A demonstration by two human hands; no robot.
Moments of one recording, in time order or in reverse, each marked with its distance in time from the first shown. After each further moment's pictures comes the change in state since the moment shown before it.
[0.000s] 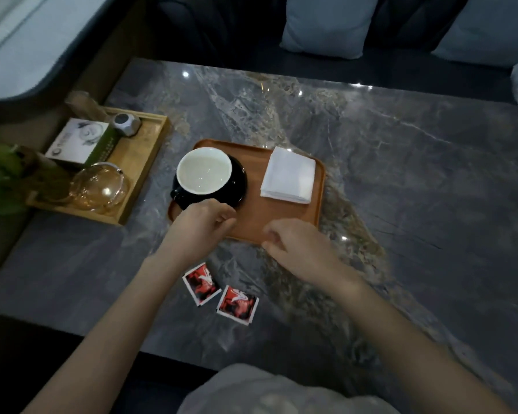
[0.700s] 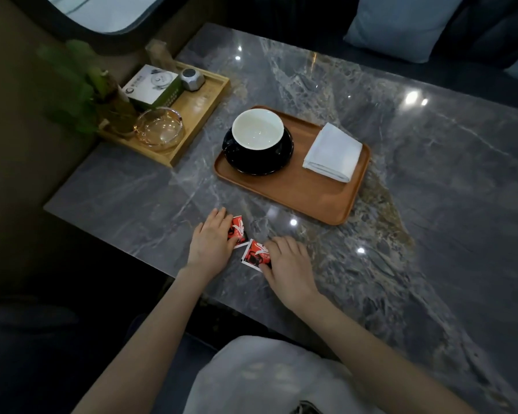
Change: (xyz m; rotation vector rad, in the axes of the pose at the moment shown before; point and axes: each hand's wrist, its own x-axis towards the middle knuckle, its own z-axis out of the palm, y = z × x) left_hand -0.092 -0.060 0.095 0.151 -0.007 -0.392; right_hand -0.048 -0.016 0.124 -0.234 0.016 -0.153
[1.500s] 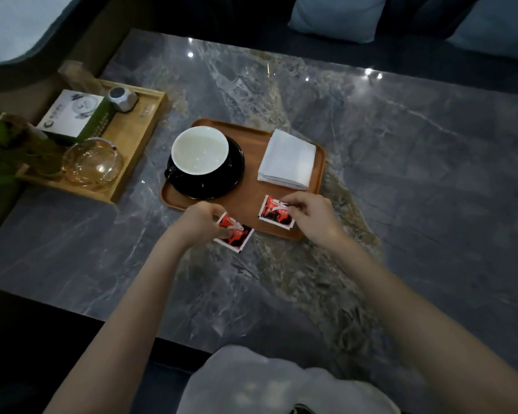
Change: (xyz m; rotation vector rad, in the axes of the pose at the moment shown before) left_hand 0.085 0.075 -0.070 -0.294 -0.373 0.010; right_hand 0.064 0.118 -0.080 0.603 0.180 0.377
